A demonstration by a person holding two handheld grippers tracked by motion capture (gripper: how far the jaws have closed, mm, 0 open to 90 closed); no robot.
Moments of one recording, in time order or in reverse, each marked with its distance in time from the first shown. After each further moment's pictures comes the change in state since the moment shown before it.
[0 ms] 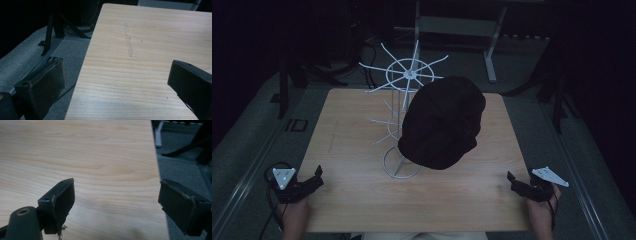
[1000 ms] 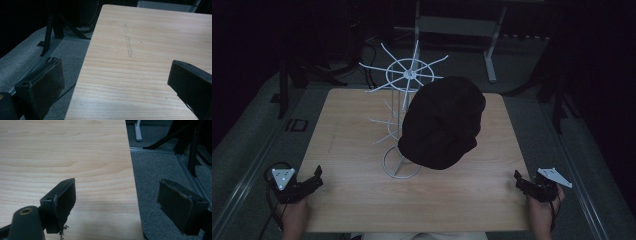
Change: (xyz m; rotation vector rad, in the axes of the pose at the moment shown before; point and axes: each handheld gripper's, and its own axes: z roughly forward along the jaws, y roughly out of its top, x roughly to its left) left arm 0.001 0.000 -0.001 -0.006 -0.006 -0.007; right arm -0.015 -0.007 0.004 0.015 -0.139 0.078
